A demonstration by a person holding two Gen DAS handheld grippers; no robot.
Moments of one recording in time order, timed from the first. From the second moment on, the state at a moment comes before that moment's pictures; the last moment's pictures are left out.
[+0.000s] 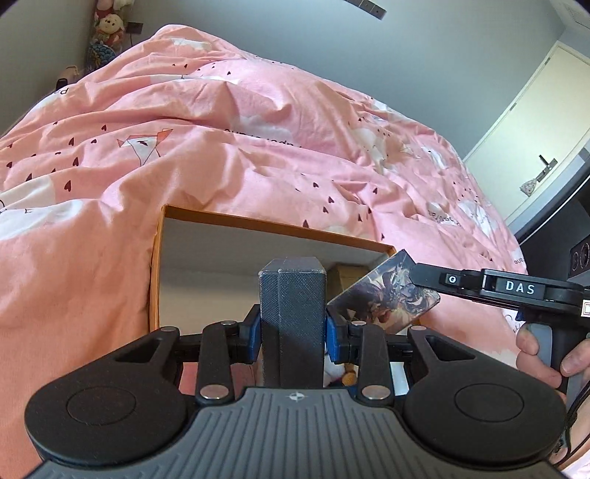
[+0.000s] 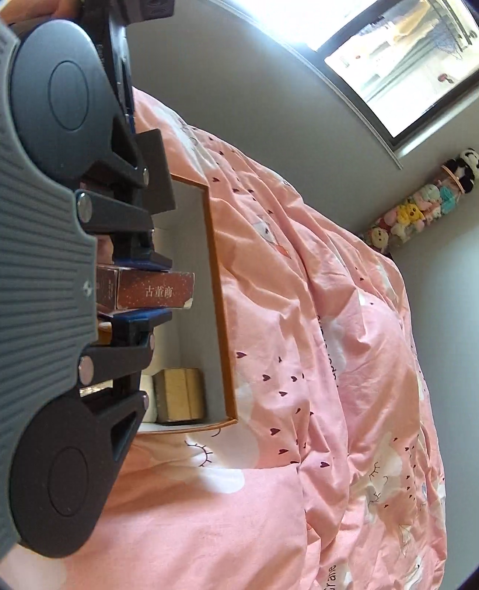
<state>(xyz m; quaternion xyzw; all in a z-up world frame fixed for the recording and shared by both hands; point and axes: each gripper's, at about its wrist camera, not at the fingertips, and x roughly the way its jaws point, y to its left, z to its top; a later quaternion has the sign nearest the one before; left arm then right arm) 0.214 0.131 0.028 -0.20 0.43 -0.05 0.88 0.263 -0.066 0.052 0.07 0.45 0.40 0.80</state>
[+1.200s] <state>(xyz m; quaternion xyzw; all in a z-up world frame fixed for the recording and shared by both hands) 0.287 0.134 -0.039 -0.20 0.52 -0.02 0.83 0.307 -0.008 -0.037 -0.05 0.46 0.36 0.81</state>
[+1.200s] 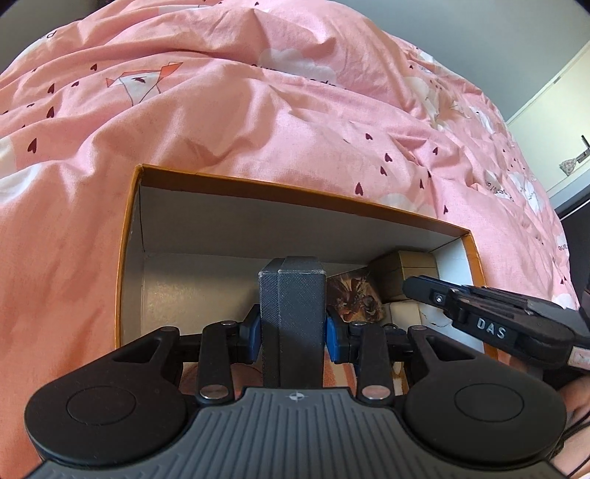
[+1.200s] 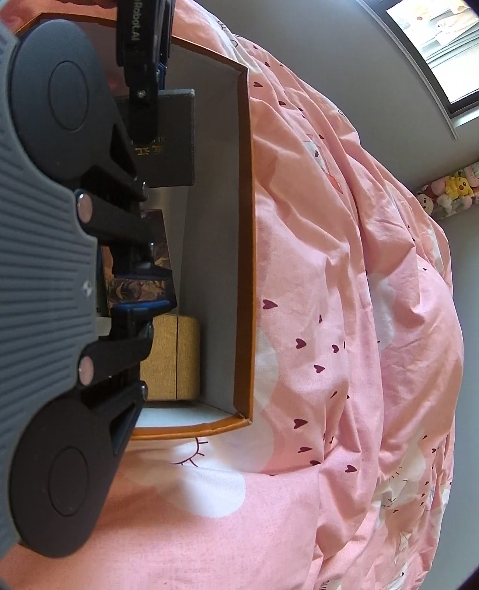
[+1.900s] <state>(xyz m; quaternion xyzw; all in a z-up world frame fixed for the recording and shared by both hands) 0.317 0.126 -0.061 -0.20 0.51 0.01 0.84 0.293 -0.005 -0.052 -0.11 0.47 0.38 0.79</state>
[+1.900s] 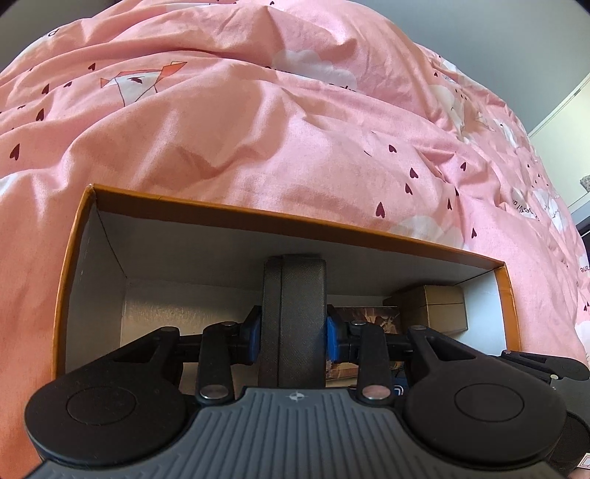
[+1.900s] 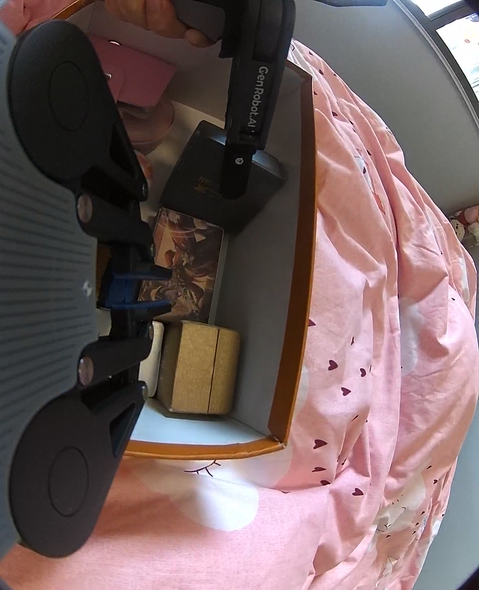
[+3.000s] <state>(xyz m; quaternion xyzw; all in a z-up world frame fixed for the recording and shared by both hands) 0.309 0.097 -0.066 -0.25 0.48 0.02 0.84 0.296 -0.034 -0.036 -0.07 0.45 0.36 0.81</state>
